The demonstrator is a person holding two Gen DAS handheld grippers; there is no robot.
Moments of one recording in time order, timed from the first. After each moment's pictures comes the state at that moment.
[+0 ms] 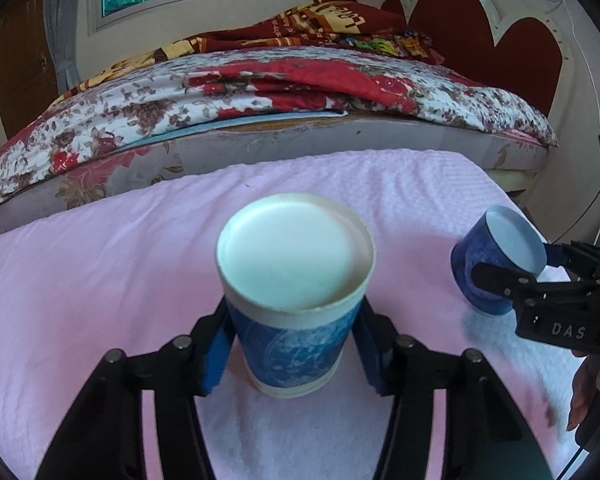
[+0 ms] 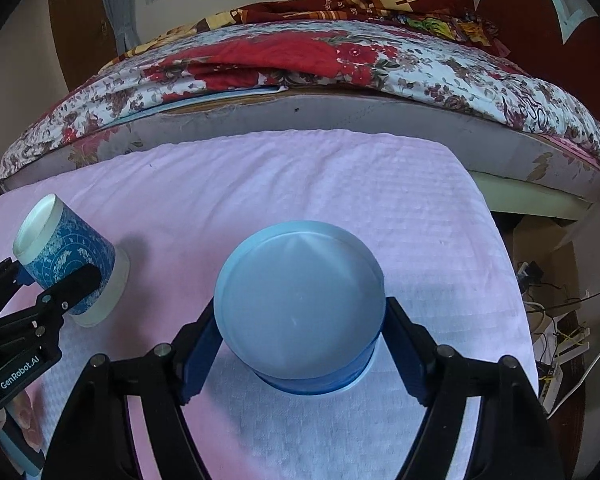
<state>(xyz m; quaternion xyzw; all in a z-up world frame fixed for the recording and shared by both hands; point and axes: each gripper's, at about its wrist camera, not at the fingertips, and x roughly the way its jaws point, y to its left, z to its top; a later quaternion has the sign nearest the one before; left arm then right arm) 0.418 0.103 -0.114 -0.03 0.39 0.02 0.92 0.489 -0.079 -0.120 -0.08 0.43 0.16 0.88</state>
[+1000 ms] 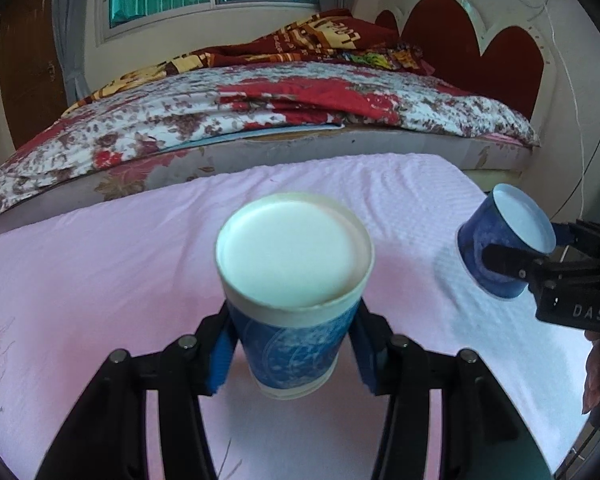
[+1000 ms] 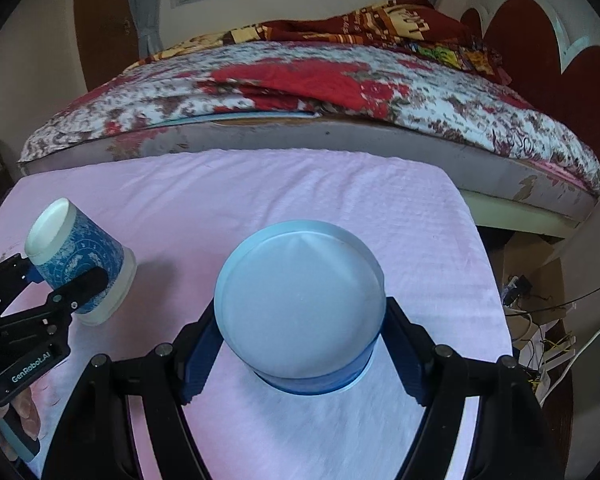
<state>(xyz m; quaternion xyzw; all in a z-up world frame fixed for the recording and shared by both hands) 0.335 0.120 -0.079 -0.02 0.37 0.01 0.93 0.395 -0.062 -0.069 -0.10 0.39 0.18 0.90</state>
